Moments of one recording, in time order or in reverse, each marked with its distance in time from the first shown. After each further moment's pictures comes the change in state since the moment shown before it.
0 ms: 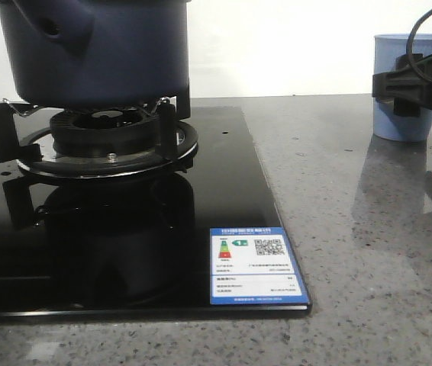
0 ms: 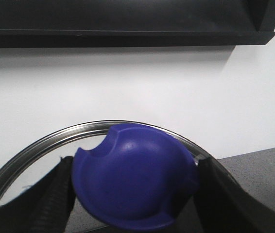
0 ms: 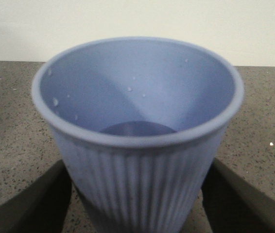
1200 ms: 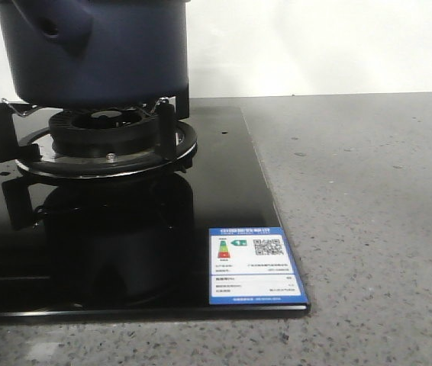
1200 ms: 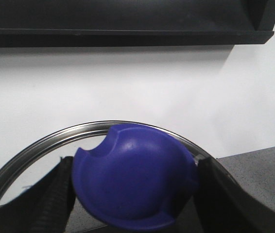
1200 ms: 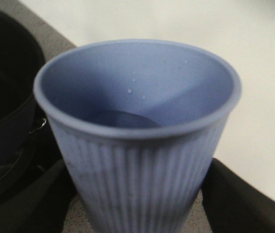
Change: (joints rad) left arm 0.000 0.000 0.000 0.000 0.004 0.000; right arm 0.298 -0.161 -0.725 -0.536 1.122 -0.001
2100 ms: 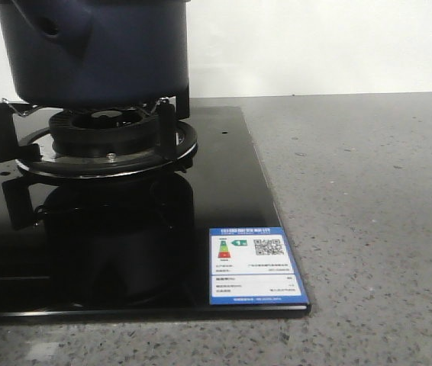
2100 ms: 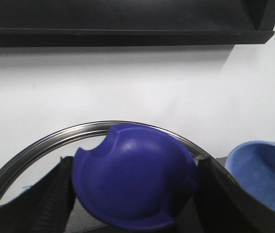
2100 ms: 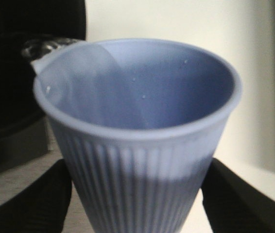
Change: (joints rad) left arm 0.000 0.000 0.000 0.000 0.000 0.000; right arm 0.224 0.217 -0.144 -0.794 0.096 -0.002
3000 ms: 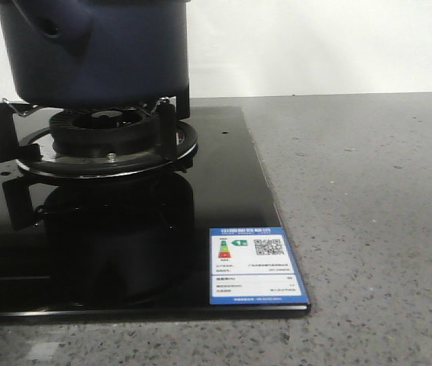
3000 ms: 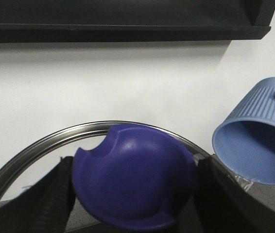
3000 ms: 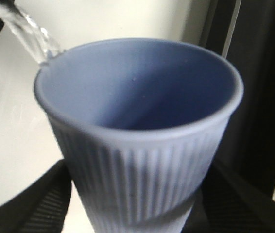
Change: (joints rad) left arm 0.000 0.000 0.000 0.002 0.018 0.000; right arm 0.000 0.000 -0.006 -0.545 -0.118 -0.001
